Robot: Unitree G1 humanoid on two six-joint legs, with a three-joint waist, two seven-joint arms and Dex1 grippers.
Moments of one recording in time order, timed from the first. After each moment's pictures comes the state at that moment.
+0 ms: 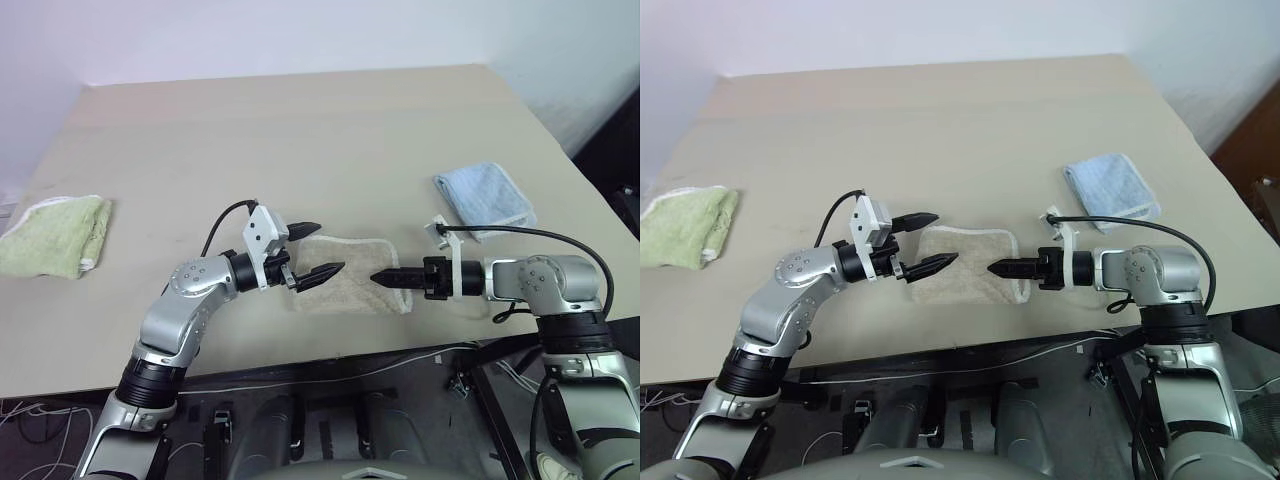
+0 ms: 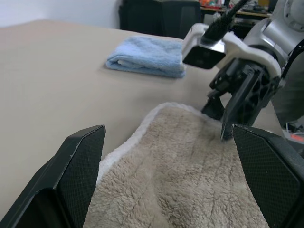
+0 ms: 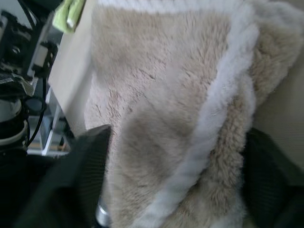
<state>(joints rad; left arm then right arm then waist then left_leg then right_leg) -0.35 0.41 -0.13 -0.20 -0.39 0.37 -0.84 -0.55 -0.59 0.00 0.17 0.71 1.29 0.93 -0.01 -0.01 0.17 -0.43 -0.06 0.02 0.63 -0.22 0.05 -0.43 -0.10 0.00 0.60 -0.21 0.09</state>
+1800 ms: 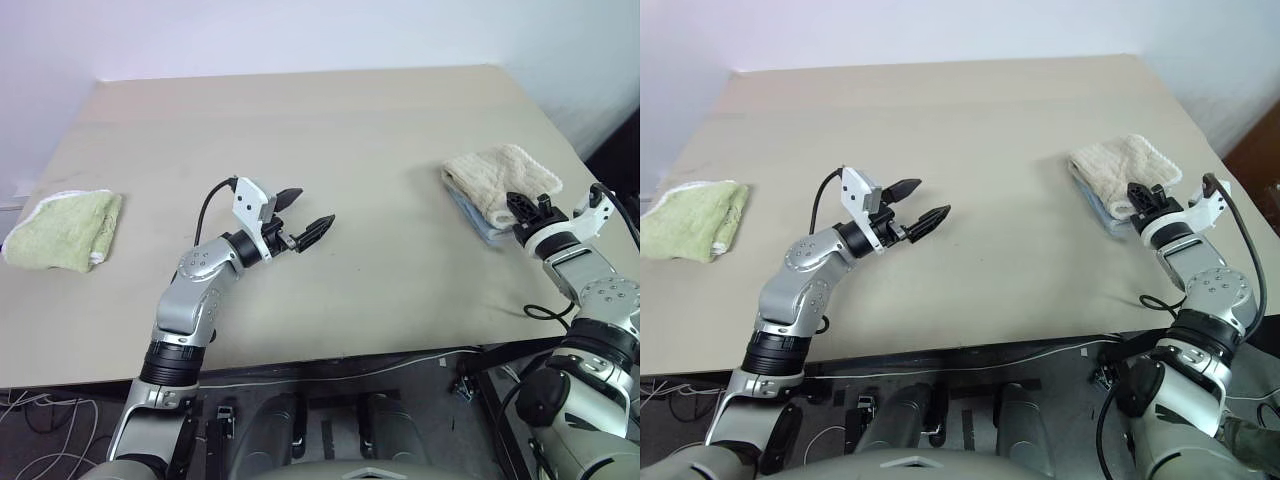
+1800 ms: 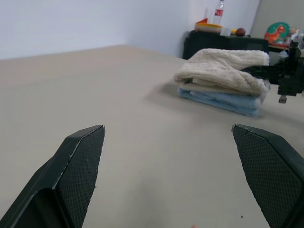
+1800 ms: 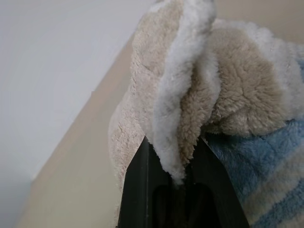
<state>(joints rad) -0.44 0.28 -0.04 -0.06 -0.38 0.31 -0.65 -0.56 -0.40 -0.78 0.38 0.87 0.78 0.22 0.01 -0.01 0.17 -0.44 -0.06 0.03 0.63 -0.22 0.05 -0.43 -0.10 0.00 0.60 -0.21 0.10</state>
